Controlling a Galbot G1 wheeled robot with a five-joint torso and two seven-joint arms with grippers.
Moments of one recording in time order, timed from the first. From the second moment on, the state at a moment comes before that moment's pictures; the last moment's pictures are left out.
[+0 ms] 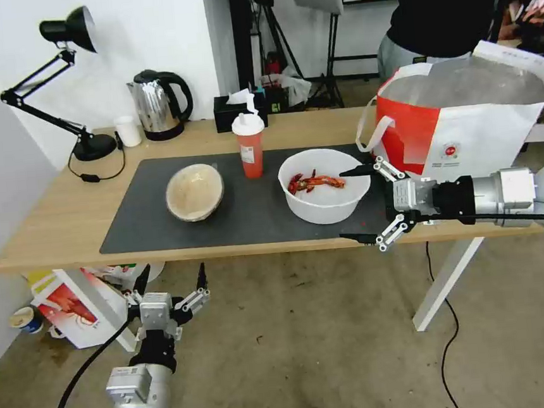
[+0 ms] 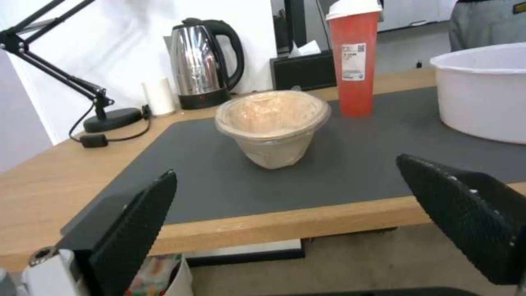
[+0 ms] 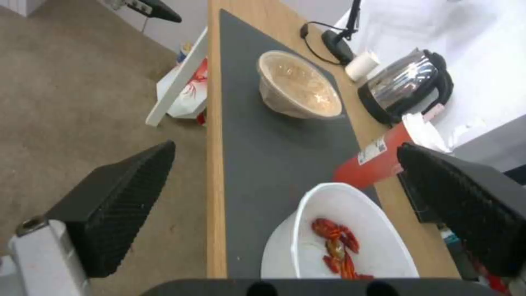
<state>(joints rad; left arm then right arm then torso) 1.80 -1.50 -0.55 -2.30 0.00 0.00 0.00 -0.66 0.16 0.04 2.13 0.66 0.07 -0.63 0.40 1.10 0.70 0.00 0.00</state>
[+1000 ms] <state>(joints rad) 1.80 -1.50 -0.55 -2.30 0.00 0.00 0.00 -0.65 0.22 0.00 2.14 0.70 -0.02 -0.51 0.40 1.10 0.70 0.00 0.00</state>
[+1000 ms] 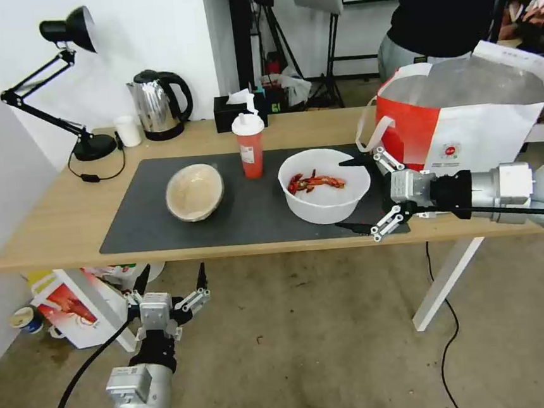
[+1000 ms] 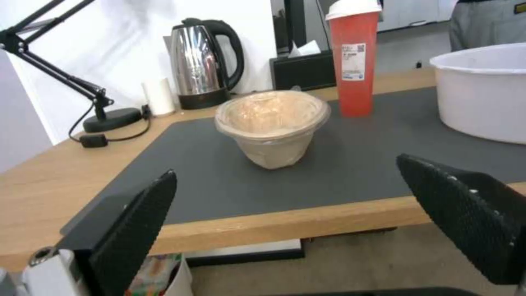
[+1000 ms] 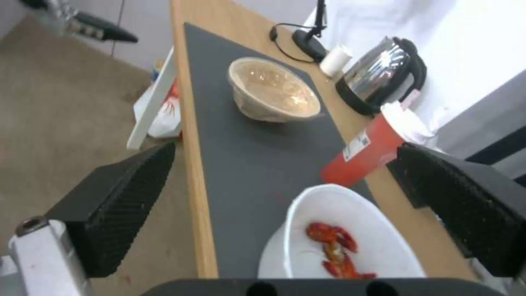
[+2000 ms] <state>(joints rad) 1.80 -1.50 -0.55 -2.30 0.00 0.00 0.00 -0.51 0.37 -0.10 2.05 0.72 -0.15 -0.57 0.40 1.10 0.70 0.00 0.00</state>
